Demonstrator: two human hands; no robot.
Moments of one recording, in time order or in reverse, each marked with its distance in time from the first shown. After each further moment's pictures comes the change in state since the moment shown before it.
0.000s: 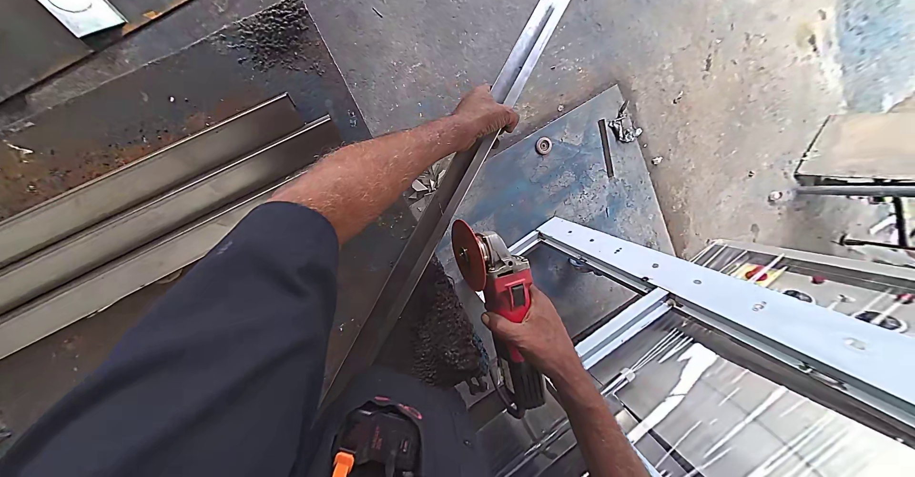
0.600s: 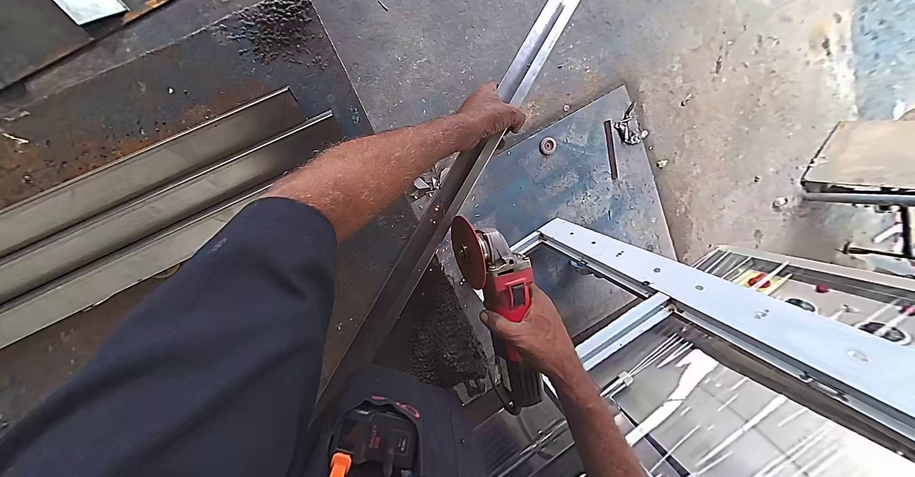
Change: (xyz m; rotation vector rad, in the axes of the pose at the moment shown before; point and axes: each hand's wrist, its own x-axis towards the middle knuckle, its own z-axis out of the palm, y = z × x) left_hand 0.008 -0.004 -0.001 -0.006 -0.021 0.020; right_hand 0.007 -0.004 -0.001 -0.030 0.002 -0.041
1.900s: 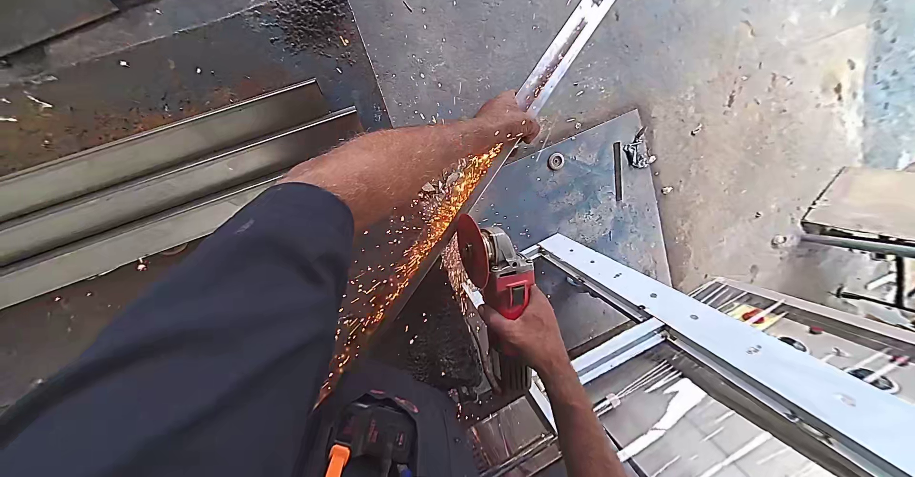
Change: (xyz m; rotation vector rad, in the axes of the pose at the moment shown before) left_hand 0.005 -0.002 -0.011 0.042 -0.021 0.033; right_hand 0.017 -0.009 0.005 -0.110 0.045 -0.018
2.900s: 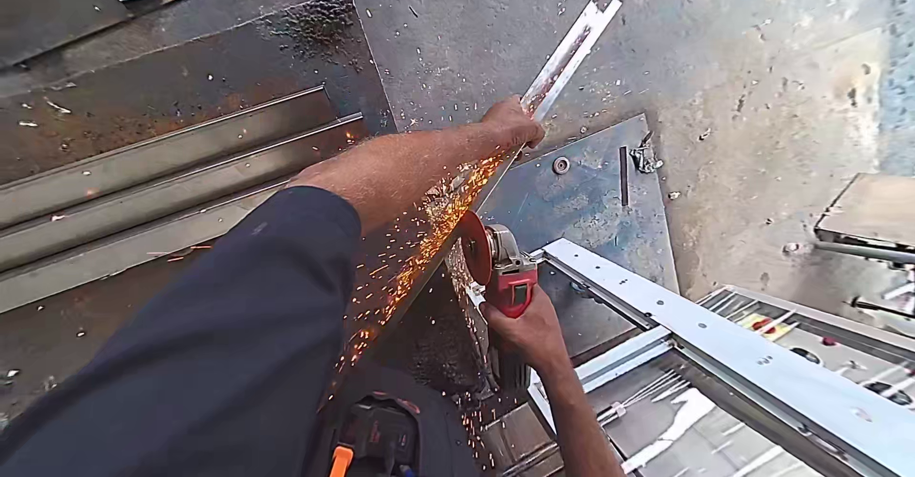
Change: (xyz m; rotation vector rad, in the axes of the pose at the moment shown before) left_hand 0.000 0.005 -0.001 0.066 0.019 -0.019; right_hand 0.009 -0.007 0.003 0.017 0.019 0.001
